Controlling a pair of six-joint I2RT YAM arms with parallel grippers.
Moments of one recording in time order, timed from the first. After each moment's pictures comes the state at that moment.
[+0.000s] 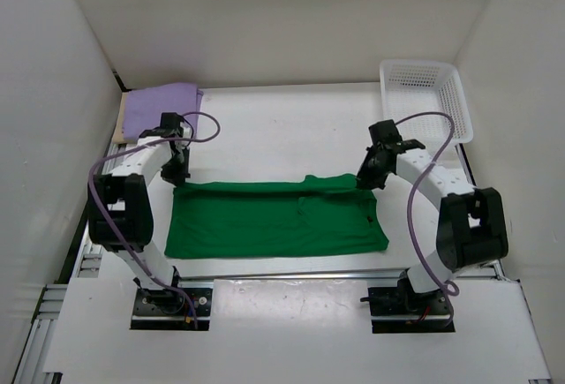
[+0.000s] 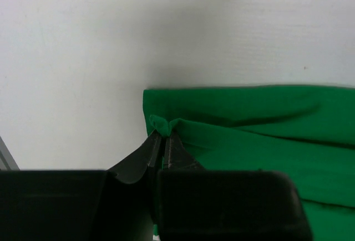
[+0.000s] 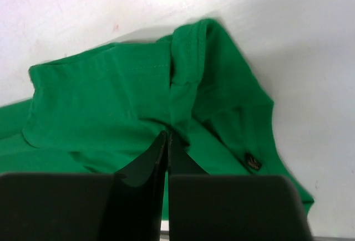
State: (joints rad) left arm -0.02 1.72 1.20 -0.75 -0.17 0.00; right arm 0.27 1.57 1.07 -0.67 -0.05 0.67
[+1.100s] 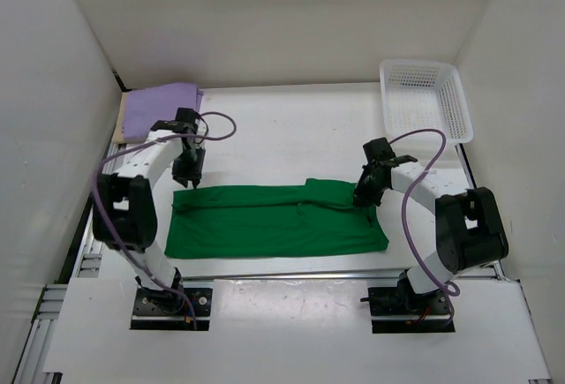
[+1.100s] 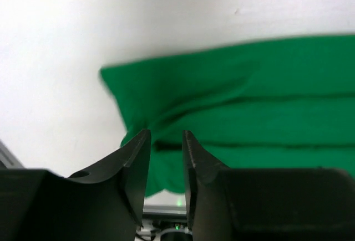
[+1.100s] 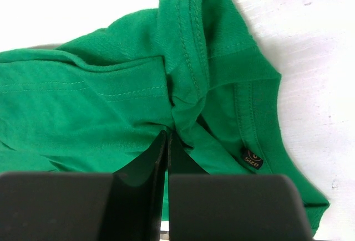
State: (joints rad) left arm -0.10 1.65 1.27 -0.96 -0.10 0.00; right arm 0.31 1.54 0.88 -0.58 -0.07 0.72
